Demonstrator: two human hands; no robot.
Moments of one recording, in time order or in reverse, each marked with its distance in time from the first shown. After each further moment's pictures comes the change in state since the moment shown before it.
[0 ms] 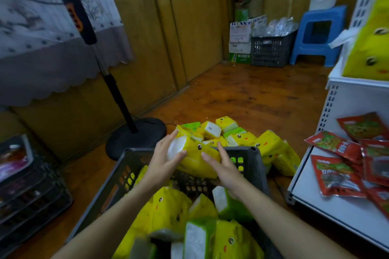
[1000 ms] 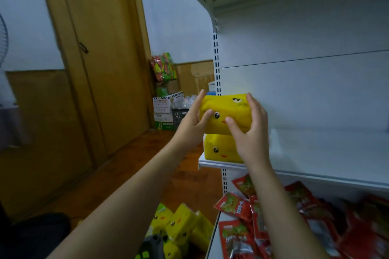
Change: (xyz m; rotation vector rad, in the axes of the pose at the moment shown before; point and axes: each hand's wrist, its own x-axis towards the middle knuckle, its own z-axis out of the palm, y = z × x) left_hand 0.112 0.343 0.137 -0.331 -0.262 0.675; right_hand -0.118 -0.216 -0.239 -0.448 1.067 -0.949
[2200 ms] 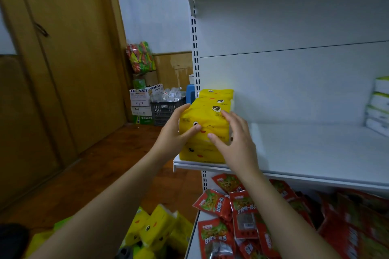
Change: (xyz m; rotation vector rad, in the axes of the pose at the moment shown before) left_hand 0.019 -0.065 0.027 -0.084 -0.040 -0.111; right_hand 0.004 0.062 -0.009 -0.307 -0.232 0.046
